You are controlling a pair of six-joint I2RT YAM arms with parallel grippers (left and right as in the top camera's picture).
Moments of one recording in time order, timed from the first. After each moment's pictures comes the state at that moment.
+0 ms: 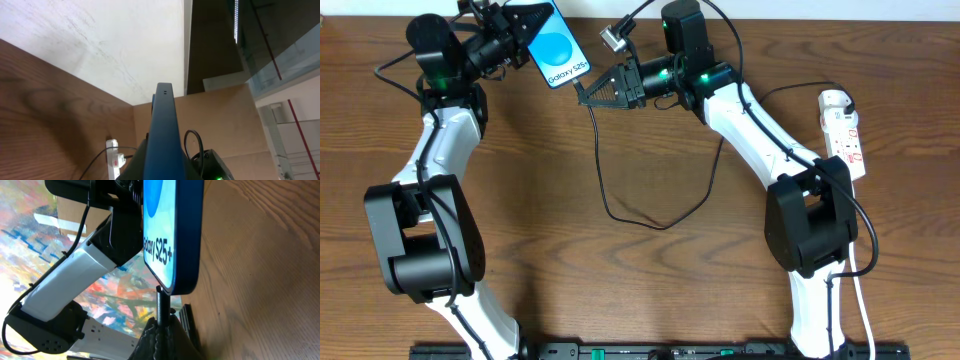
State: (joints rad) left arm 0.15 1.95 1.37 0.67 1.04 -1.43; right arm 0.45 2.19 1.84 -0.12 -1.35 0.77
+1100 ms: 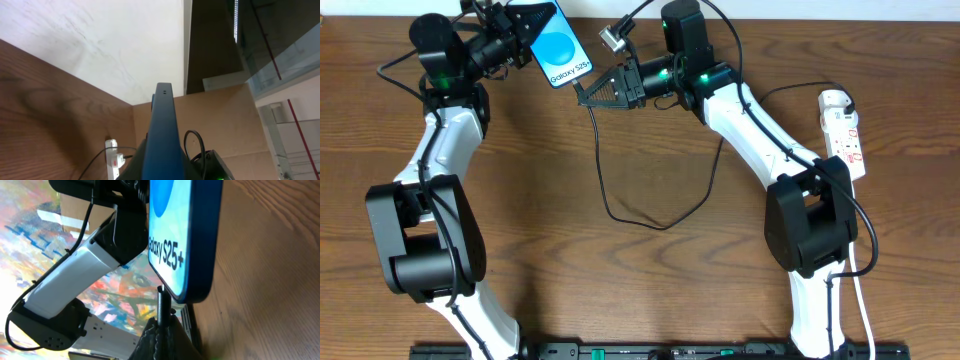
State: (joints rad) left arm 0.14 1.95 1.37 0.67 1.04 -1.43; right arm 0.45 2.19 1.84 -0.09 -1.37 0.78
